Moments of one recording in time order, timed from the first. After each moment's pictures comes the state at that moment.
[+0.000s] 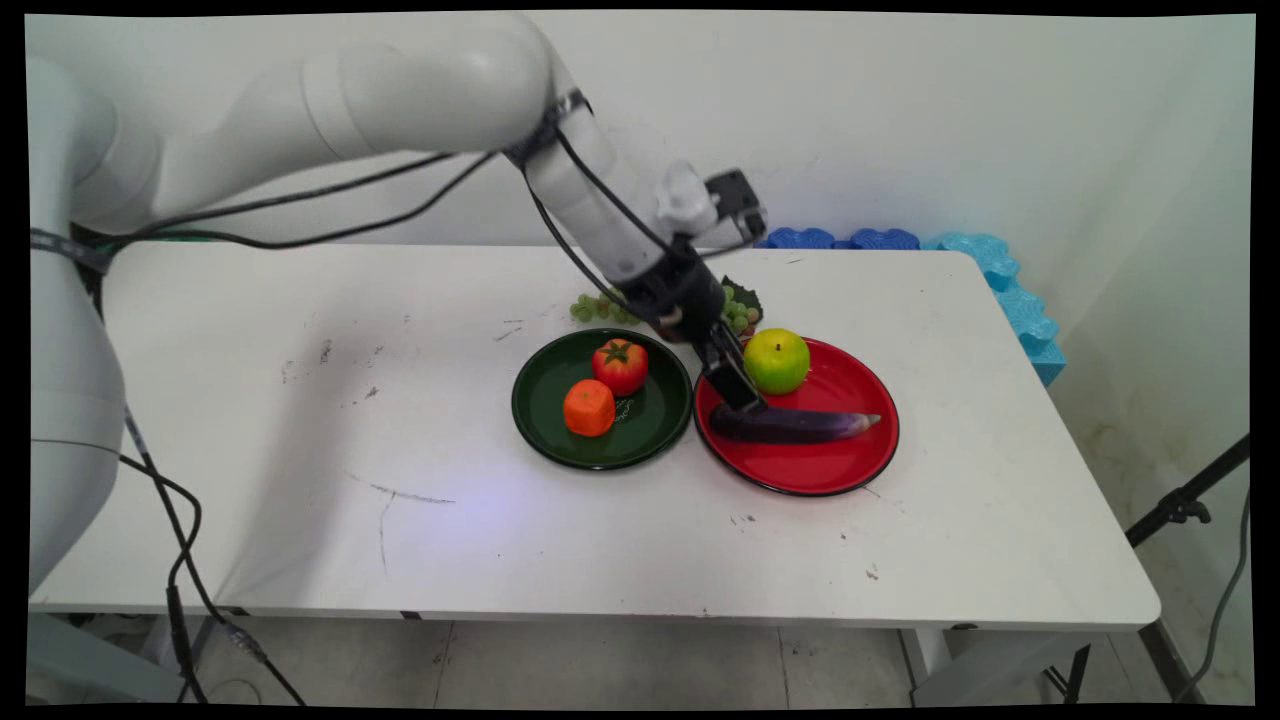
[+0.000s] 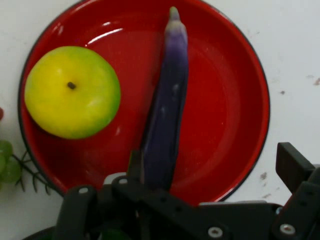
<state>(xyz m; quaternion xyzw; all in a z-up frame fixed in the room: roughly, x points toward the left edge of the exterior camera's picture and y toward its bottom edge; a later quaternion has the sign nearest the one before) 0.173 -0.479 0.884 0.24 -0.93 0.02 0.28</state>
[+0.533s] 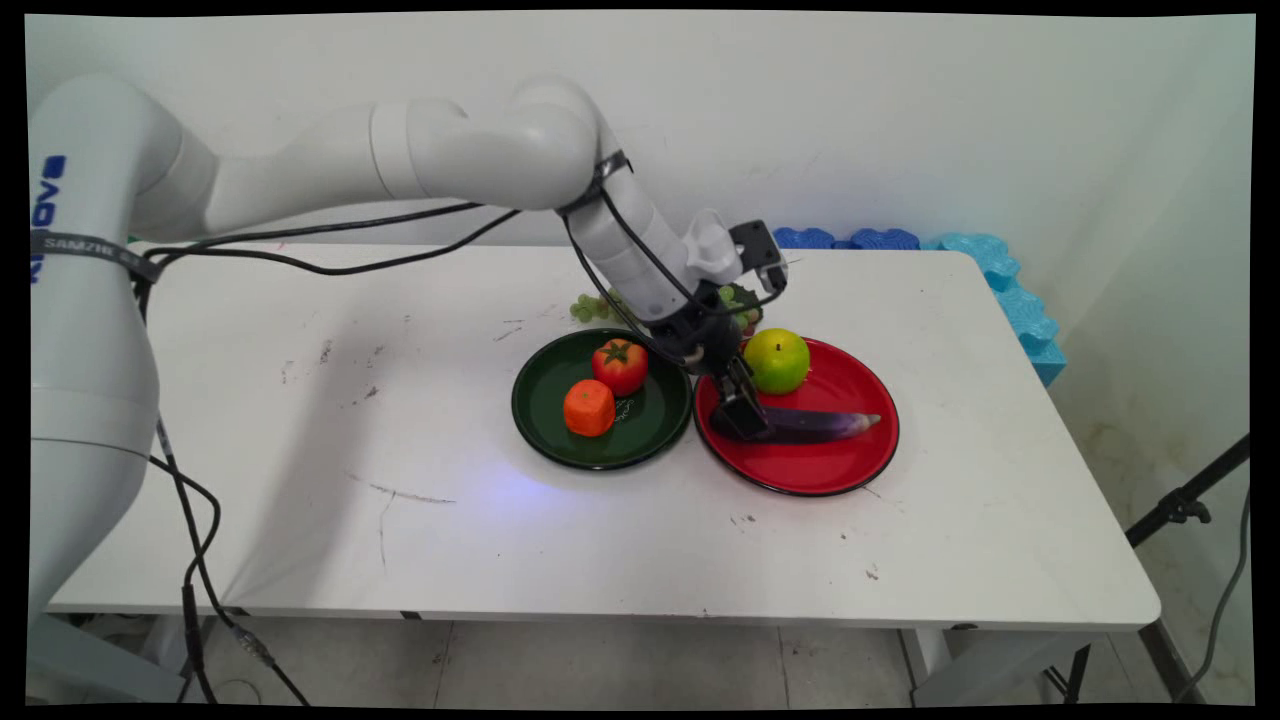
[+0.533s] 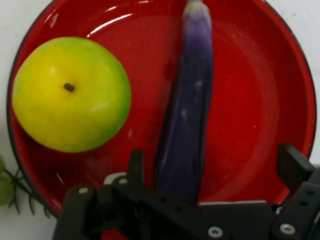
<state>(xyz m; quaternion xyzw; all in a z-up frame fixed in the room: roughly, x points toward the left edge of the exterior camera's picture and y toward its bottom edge) 0.150 -0.493 0.835 0.23 -0.94 0.03 0.26</state>
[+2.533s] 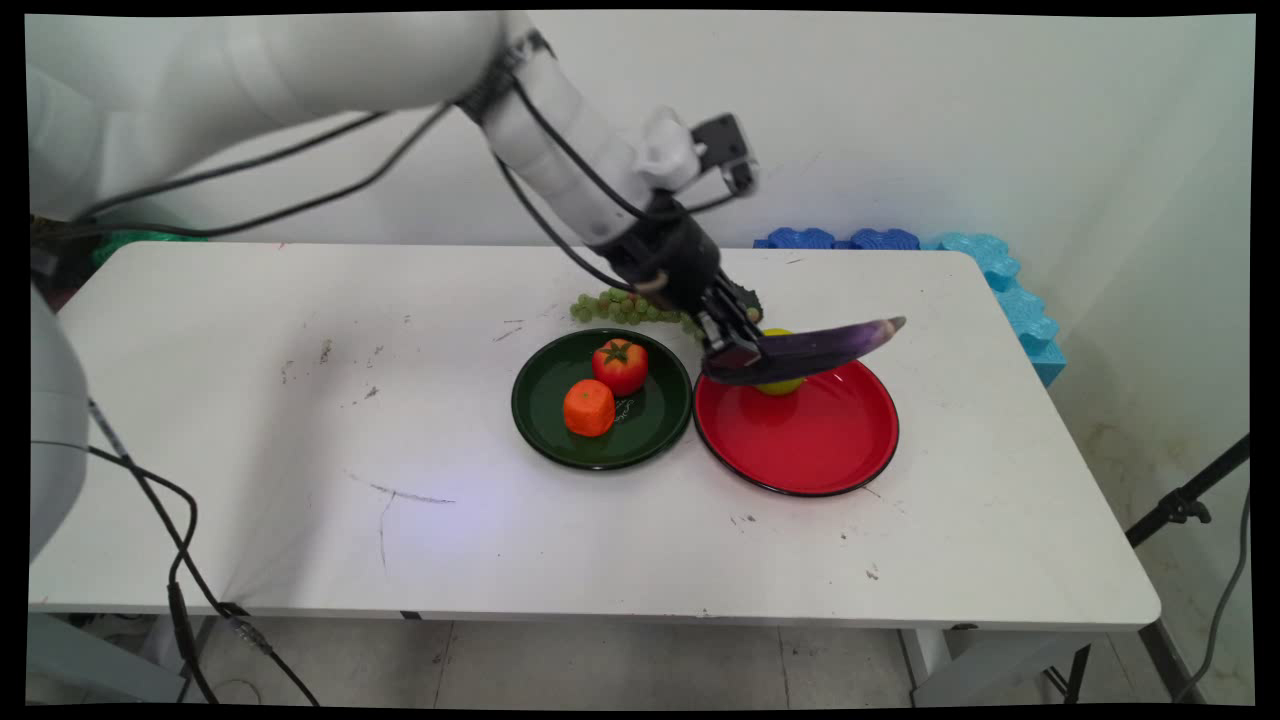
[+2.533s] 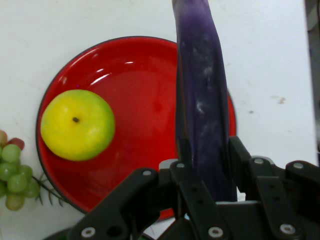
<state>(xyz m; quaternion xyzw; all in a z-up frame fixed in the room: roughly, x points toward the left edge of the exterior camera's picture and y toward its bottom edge) 0.189 -0.448 0.942 0.21 -0.93 0.05 0.31</state>
